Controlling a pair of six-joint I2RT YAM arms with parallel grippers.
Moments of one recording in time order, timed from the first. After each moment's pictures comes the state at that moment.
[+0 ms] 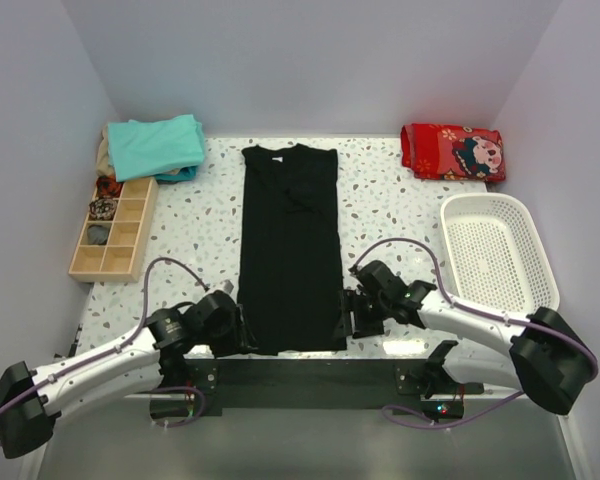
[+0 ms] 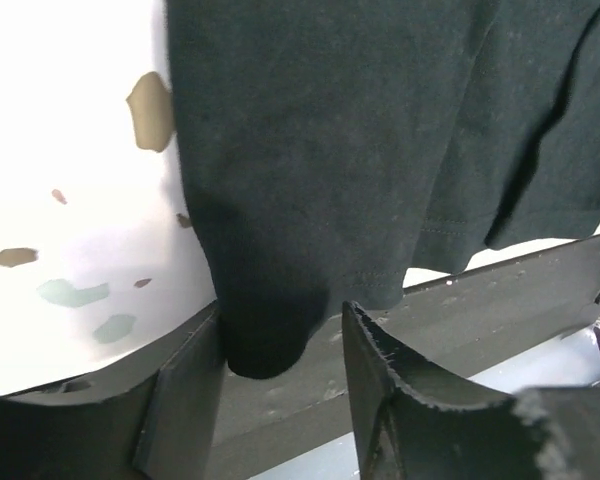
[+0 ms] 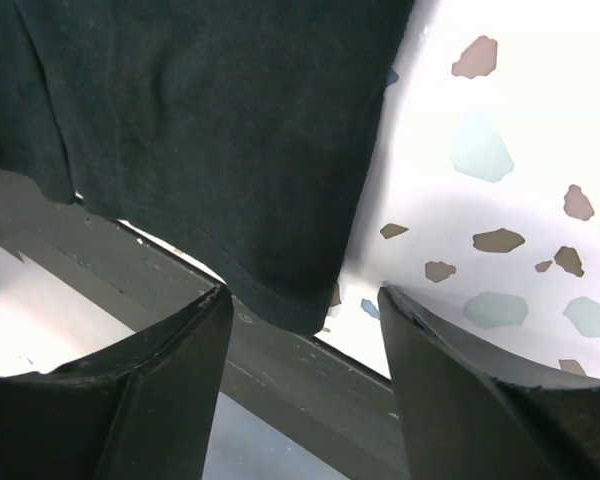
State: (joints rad) left arm -0.91 0.67 0.29 -0.66 0.02 -1.15; right arm 0.80 1.15 0.47 -0.39 -0.28 0.77
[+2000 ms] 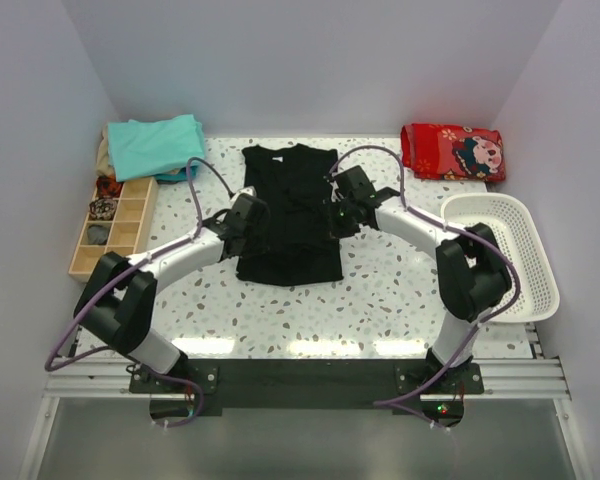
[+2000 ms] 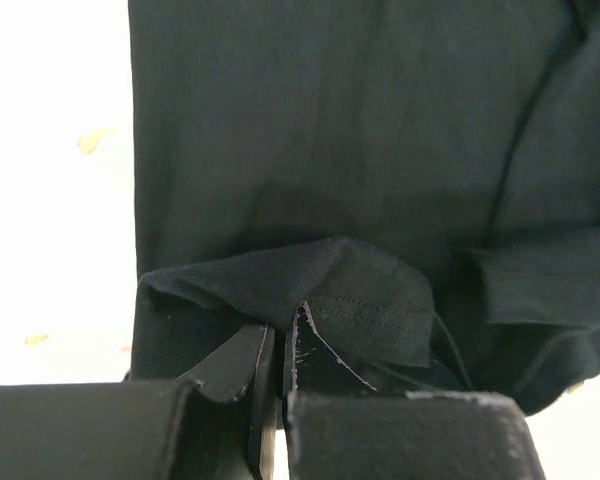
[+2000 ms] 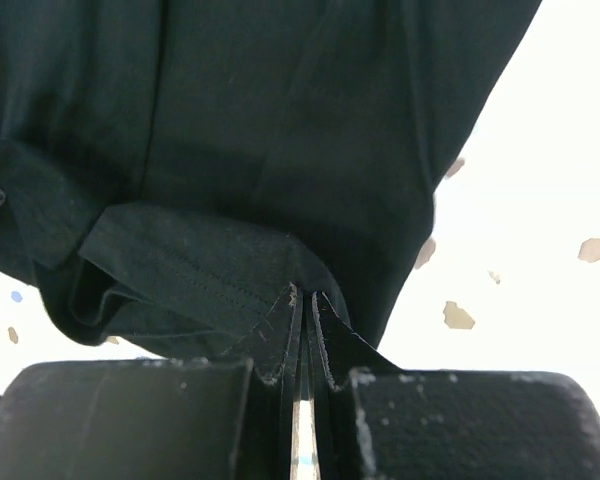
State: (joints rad) left arm -0.55 1.54 0.94 -0.37 -0.20 -0.69; right arm 0.53 1.79 1.28 -0.48 -0.14 0.35
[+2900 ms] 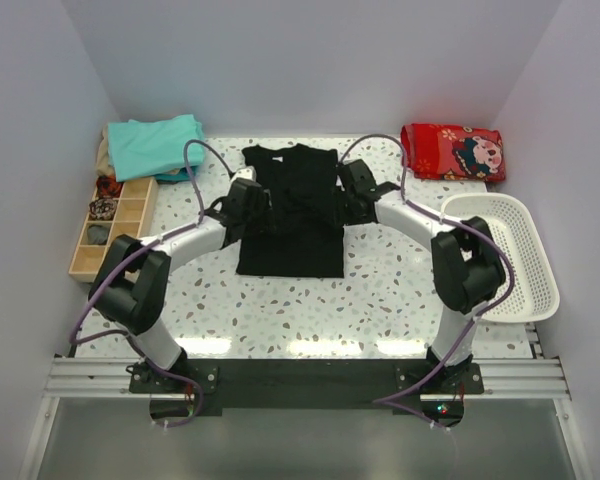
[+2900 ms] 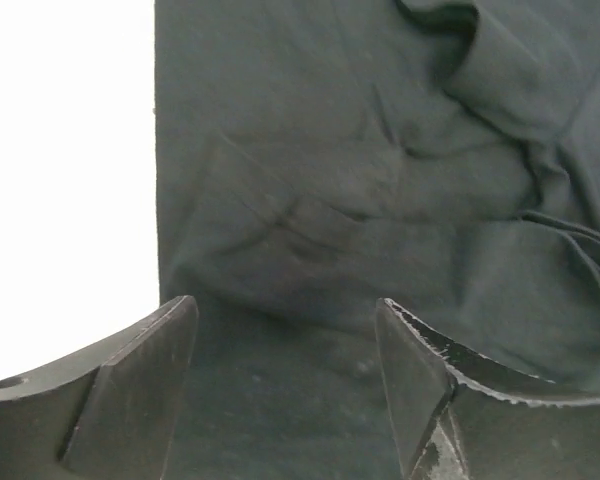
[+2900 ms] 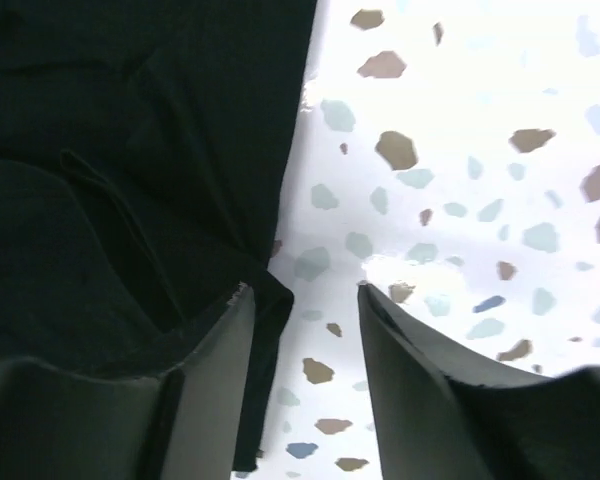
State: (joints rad) left arm -0.46 1.68 1.01 -0.13 -0.21 -0.52; right arm 0.49 1.86 1.35 -0.46 0.16 0.31
